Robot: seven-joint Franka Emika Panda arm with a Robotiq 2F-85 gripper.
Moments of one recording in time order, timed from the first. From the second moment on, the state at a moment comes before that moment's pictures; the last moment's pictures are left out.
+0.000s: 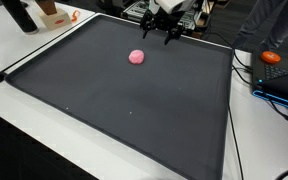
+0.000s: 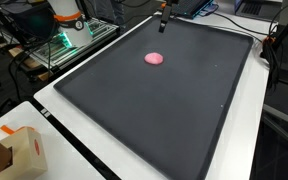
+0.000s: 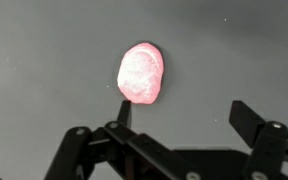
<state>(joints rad) 0.25 0.21 0.20 -2.18 -0.44 2.11 0.27</state>
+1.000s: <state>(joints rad) 0.17 0.36 0.08 -2.01 -0.31 2.09 0.25</state>
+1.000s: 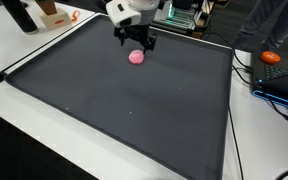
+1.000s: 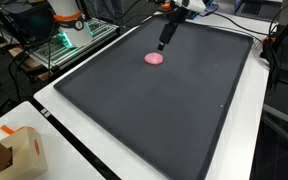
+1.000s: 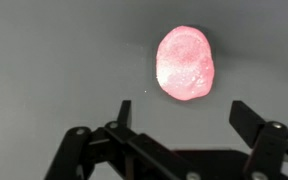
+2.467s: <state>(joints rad) -0.11 0.20 0.01 -2.27 0.42 2.42 -0.03</state>
